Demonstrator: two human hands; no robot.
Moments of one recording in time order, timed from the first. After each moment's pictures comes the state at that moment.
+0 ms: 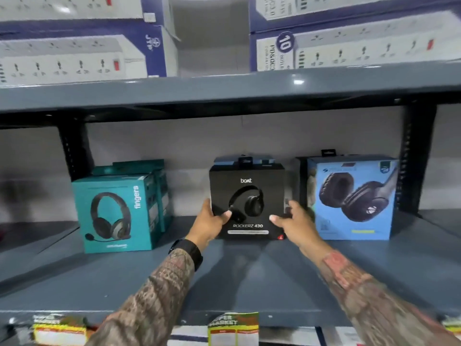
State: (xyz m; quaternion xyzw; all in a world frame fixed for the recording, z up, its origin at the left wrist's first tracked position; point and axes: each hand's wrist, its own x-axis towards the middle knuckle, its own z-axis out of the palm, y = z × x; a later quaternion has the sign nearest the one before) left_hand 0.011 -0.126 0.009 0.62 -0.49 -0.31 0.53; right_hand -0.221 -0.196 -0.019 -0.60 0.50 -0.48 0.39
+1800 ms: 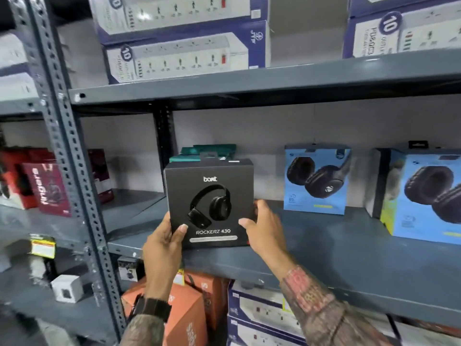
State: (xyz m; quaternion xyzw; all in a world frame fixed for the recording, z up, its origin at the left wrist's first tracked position) left_hand 0.146 0.106 -0.046 0.65 -0.33 -0.05 0.68; right_hand -0.026 -0.020 -0.005 -0.75 0.42 -0.41 0.31
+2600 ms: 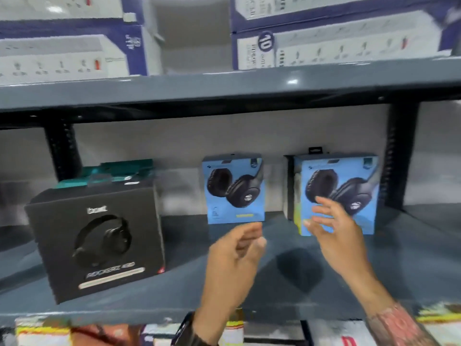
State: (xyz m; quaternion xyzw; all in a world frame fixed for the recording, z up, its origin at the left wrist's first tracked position) left_hand -0.102 -0.004 -0.005 0.53 -0.57 -0.20 0.59; right_hand -0.308 -0.103 -0.004 -0.63 0.45 -0.58 0.24
